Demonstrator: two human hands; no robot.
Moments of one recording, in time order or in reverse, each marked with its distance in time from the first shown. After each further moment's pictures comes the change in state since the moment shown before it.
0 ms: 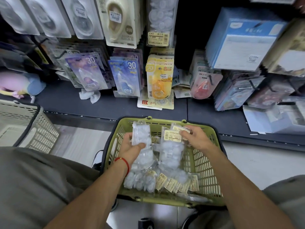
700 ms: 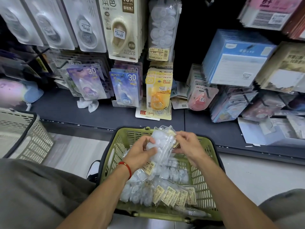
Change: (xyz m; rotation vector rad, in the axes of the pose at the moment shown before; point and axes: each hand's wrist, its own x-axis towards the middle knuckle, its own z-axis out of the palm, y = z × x) left_hand -0.007 0.038 0.015 0.177 -0.364 0.256; right_hand -0.025 -0.058 0.014 0.382 0.043 0.056
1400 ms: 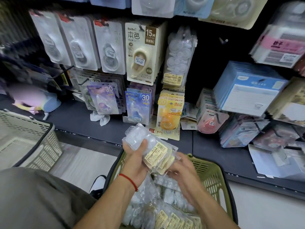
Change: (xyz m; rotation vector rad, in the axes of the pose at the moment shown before) left_hand 0.004 0.047 -0.011 -0.994 0.306 -0.046; right_hand -0.041 -0.017 0.036 0.294 -0.200 -0.009
